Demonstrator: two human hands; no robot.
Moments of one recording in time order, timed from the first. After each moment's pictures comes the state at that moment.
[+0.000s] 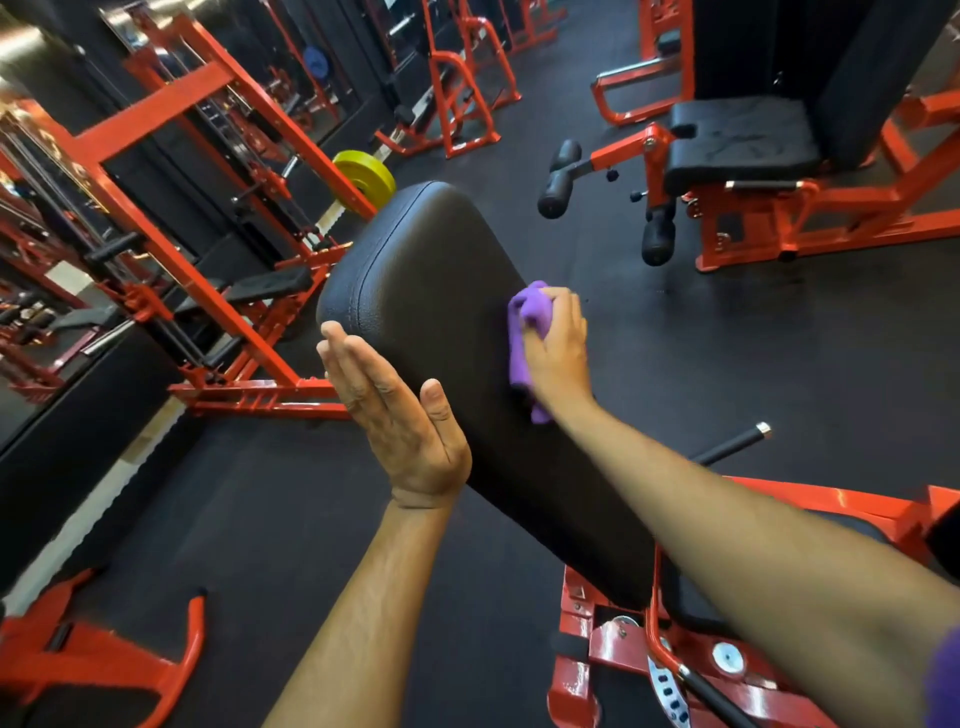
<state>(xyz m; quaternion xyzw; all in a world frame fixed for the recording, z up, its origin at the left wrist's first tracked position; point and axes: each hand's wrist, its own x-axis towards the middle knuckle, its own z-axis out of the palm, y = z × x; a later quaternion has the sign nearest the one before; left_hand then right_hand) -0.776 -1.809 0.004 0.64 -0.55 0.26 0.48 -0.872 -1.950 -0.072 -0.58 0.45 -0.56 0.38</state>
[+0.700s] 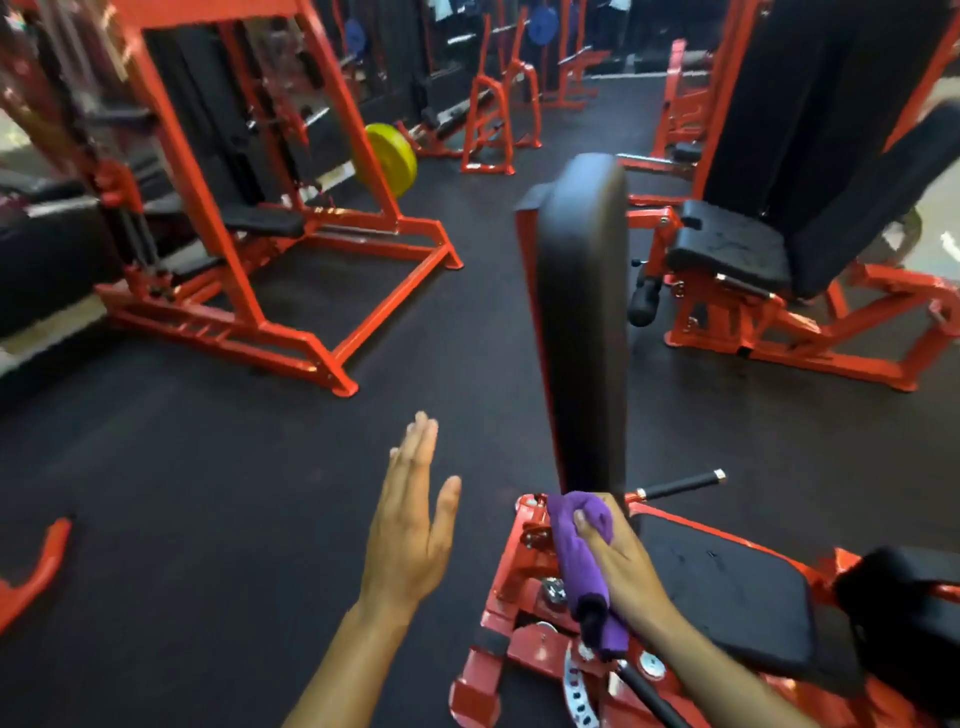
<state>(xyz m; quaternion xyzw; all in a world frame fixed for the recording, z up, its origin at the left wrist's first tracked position) -0.676 -1.613 -0.091 0.67 -0.59 -0.03 0.44 -0.909 -1.694 -0.155 -0.64 0.45 -0.34 0.52</state>
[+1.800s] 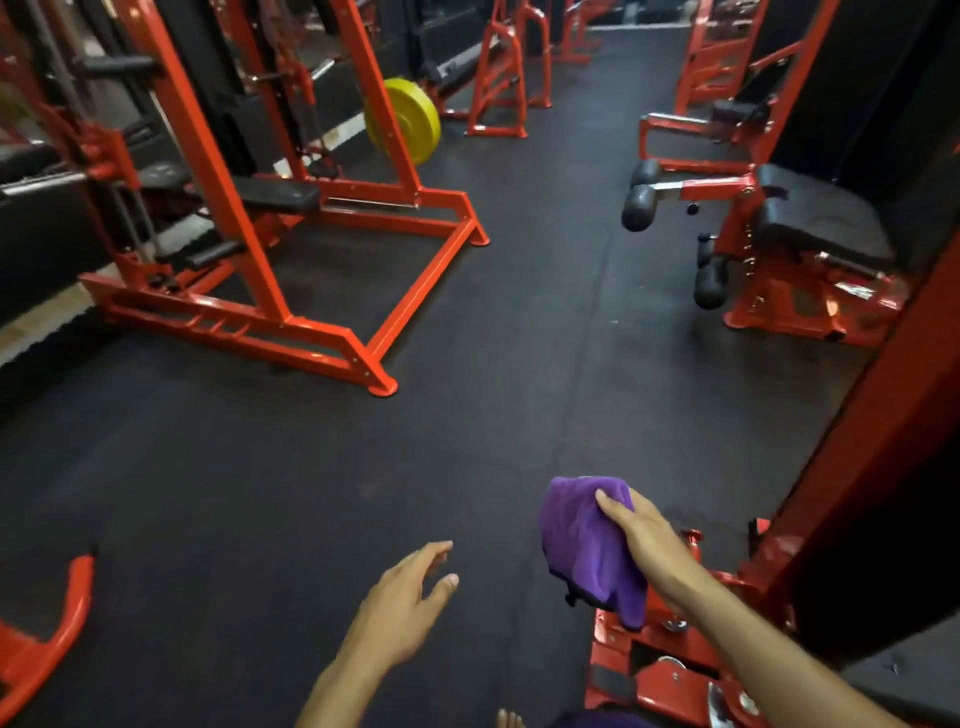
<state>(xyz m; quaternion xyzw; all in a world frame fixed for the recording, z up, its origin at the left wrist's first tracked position) -0.288 -1.611 -0.208 0.77 -0.51 -0.34 0.19 -0.567 -1.766 -0.174 -0.55 0.52 -0.30 0.58</state>
